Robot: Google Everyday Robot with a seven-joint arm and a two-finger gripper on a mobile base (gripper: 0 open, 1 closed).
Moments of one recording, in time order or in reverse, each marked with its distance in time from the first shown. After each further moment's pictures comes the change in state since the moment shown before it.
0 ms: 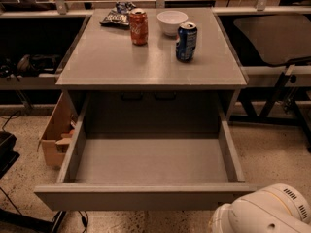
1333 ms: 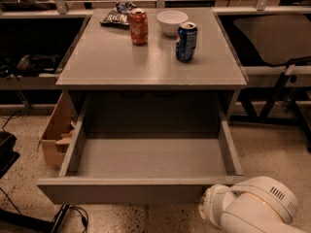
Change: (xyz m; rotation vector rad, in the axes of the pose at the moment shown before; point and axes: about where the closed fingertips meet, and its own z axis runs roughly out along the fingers) arm -0.034 -0.071 -0.014 0.299 -0.047 -0.018
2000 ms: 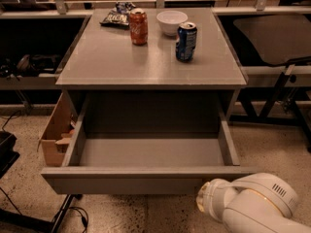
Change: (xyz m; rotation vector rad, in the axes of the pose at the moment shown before) arm -0.010 -0.016 0.008 0.031 -0.055 0.016
